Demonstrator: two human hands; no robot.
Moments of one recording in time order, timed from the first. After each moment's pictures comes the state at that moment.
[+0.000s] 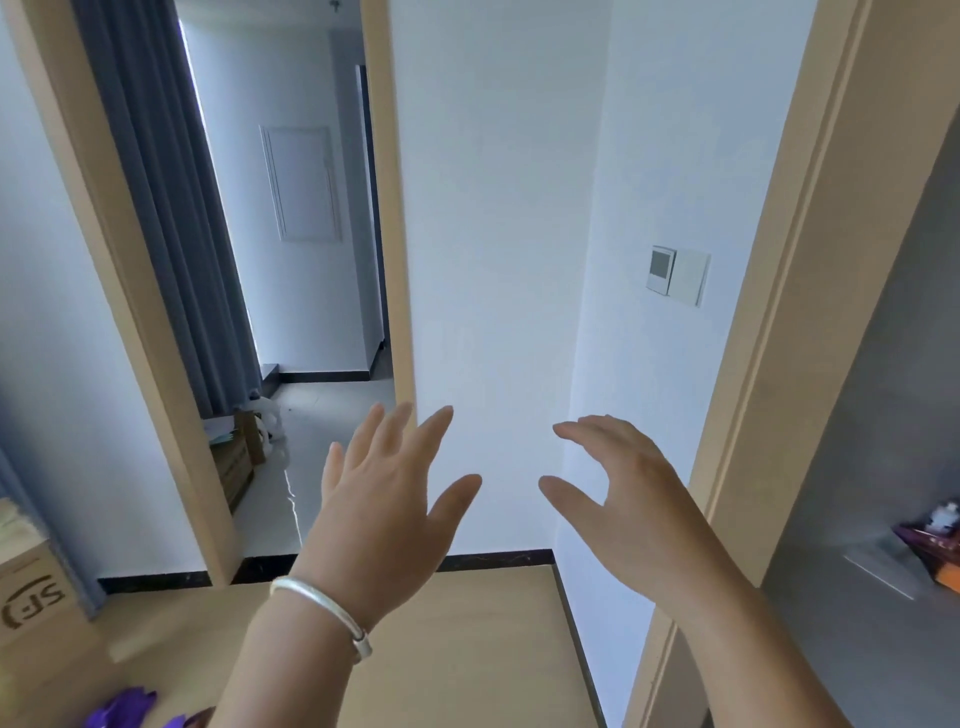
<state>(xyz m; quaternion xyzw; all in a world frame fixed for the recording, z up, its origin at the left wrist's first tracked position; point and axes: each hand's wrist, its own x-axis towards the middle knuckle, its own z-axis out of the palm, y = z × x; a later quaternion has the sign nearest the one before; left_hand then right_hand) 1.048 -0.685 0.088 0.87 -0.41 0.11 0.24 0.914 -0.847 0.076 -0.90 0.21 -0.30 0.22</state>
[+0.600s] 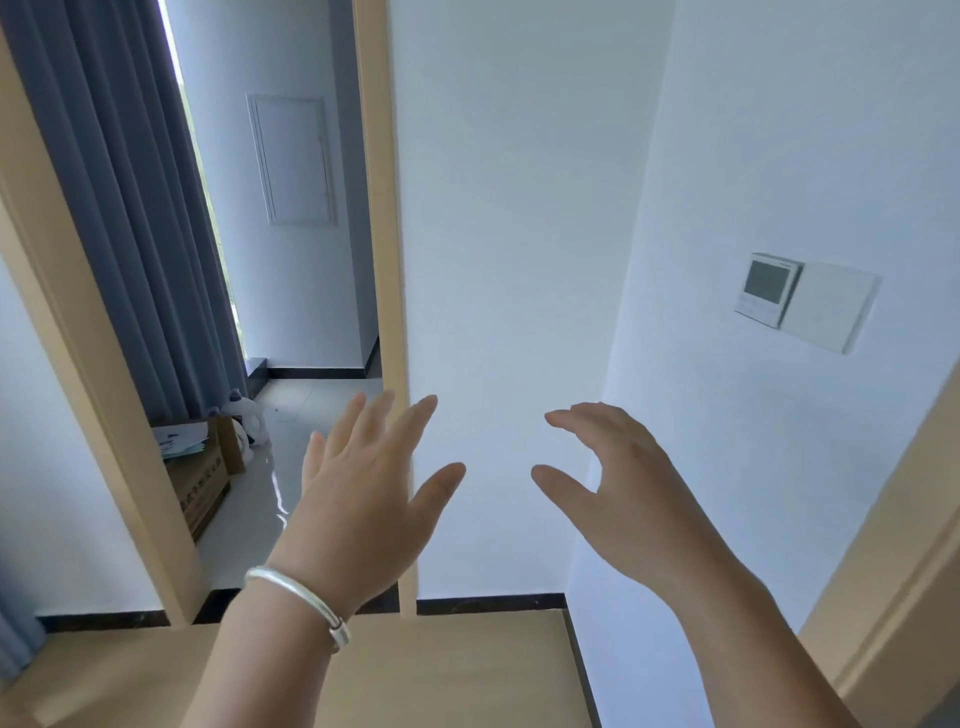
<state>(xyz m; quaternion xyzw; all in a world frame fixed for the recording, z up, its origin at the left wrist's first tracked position) 1.256 -0.830 0.077 0.88 -0.40 0.10 0.24 1.122 -1.003 0.068 -0.92 0.20 -0.28 0.20</state>
